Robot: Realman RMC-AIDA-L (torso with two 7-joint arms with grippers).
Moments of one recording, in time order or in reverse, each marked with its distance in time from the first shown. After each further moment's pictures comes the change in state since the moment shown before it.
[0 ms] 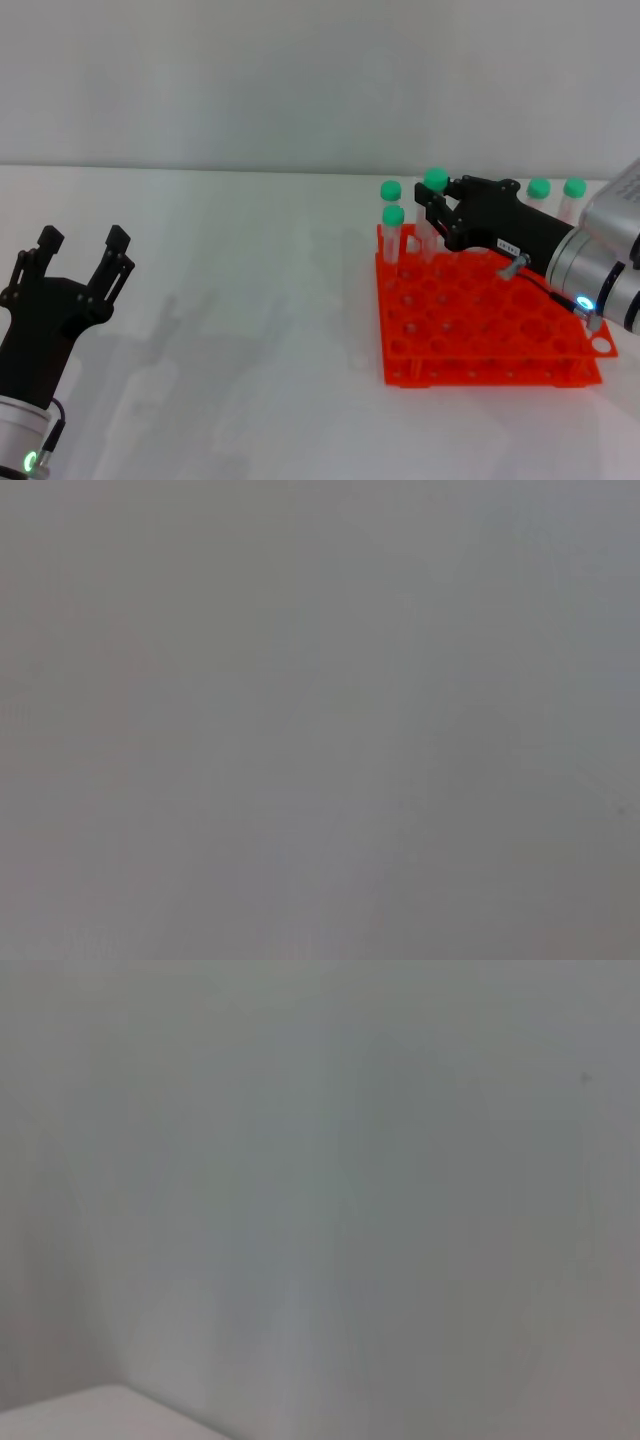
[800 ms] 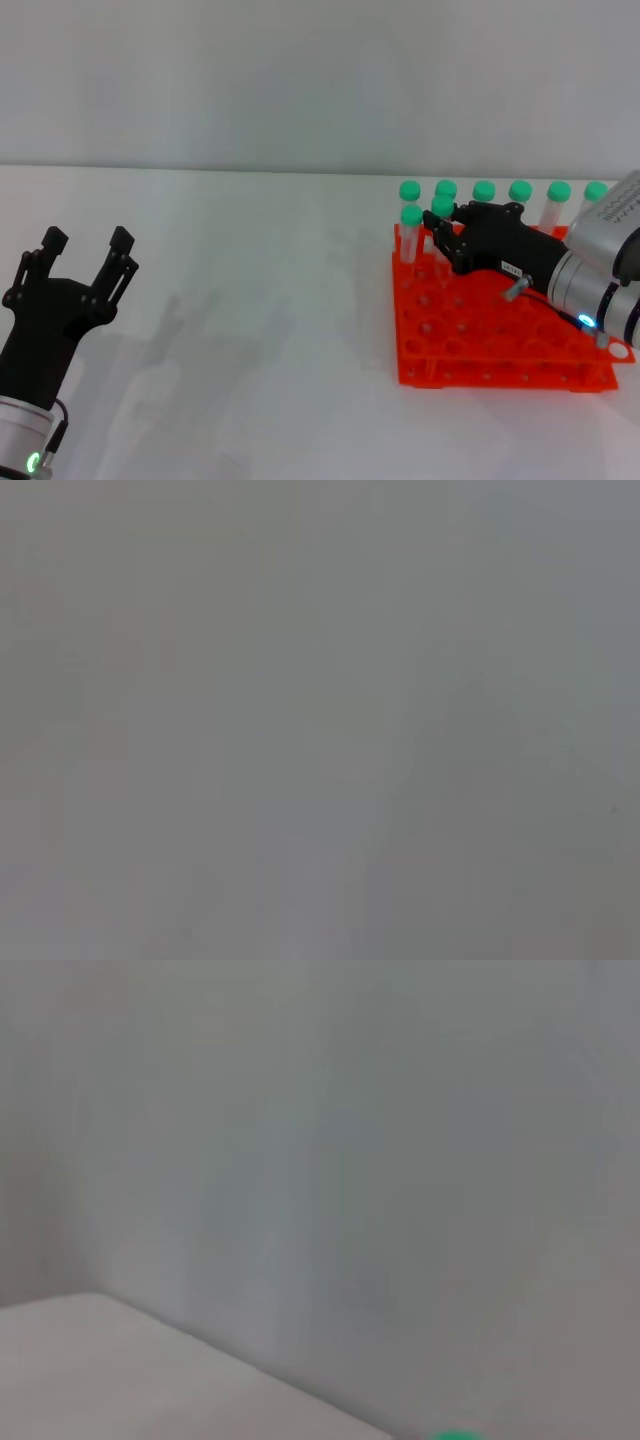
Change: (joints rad) left arm 0.001 -0.002 0.004 0.003 0.002 0.000 0.000; right arm -0.005 0.000 -0.045 0.007 0.003 0.087 -0.029
